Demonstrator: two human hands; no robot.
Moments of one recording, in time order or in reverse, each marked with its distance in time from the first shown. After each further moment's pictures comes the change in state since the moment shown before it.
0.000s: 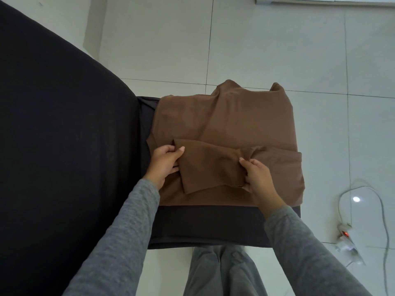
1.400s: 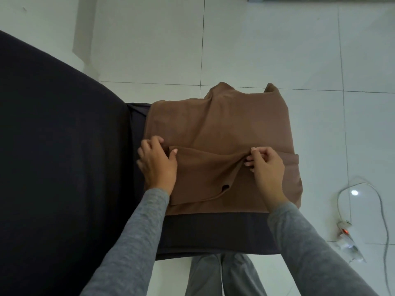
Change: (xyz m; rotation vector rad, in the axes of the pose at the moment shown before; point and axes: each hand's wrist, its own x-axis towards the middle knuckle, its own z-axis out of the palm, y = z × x) left_hand 0.011 -0.003 0.018 0.834 0.552 0.446; right_hand 0.014 -0.021 -0.015 -0.249 0.274 -0.390
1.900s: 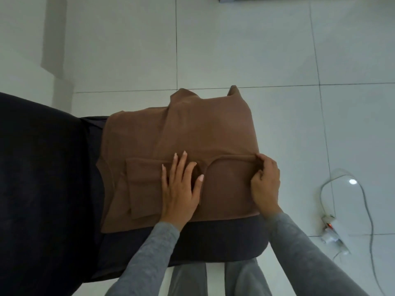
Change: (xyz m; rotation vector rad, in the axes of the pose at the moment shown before) left_hand -0.081 0.044 0.079 0.128 -0.177 0.574; right_hand 0.043 0.059 -0.075 -0.373 0.081 -0.211
